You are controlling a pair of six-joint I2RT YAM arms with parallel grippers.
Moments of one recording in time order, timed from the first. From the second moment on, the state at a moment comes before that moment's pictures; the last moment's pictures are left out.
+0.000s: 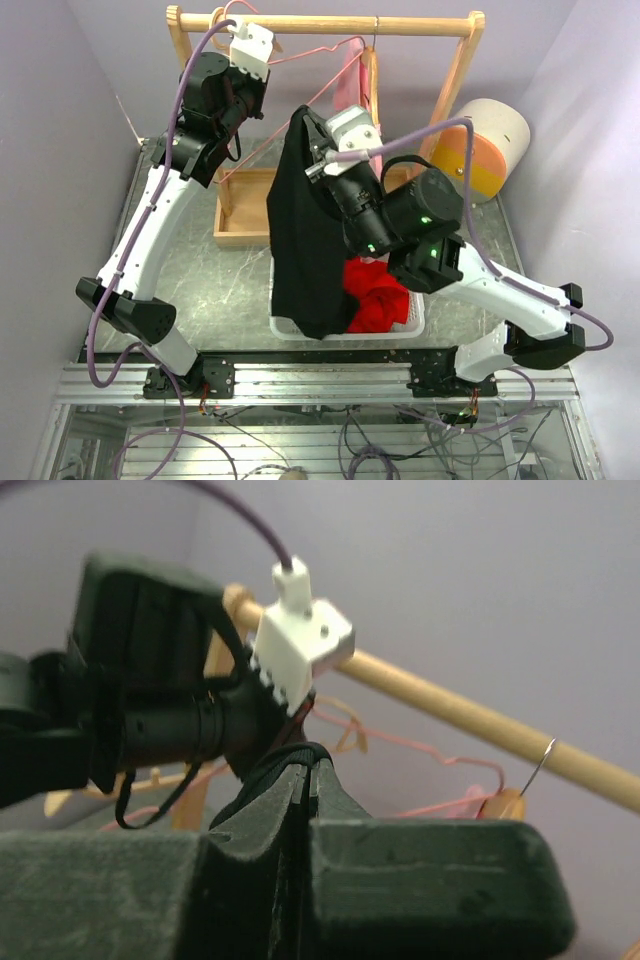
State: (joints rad) left arm -0.45 1.61 2.01 -0.42 -0.12 0.25; right arm 1.32 1.46 1.83 0.26 0.63 -0.75
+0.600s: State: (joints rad) left arm -0.45 1.63 2.05 -0.48 -0.11 0.25; right arm 1.17 1.14 1.30 0.07 0.46 -0.12
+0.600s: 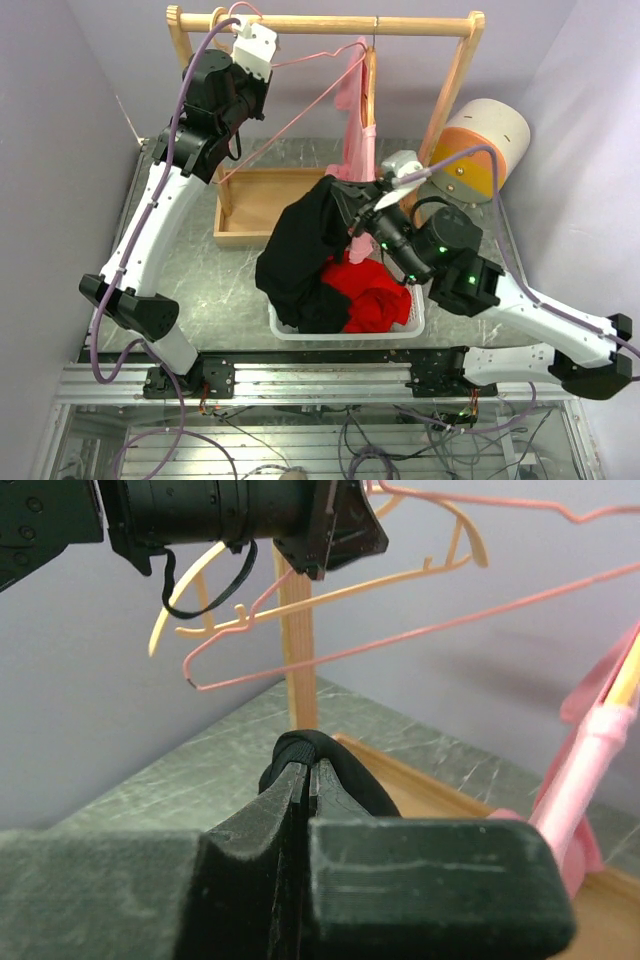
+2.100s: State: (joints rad) left arm -0.45 1.83 2.31 -0.61 -0.18 0.29; right arm 1.17 0.83 0.73 -0.43 0.58 0.58
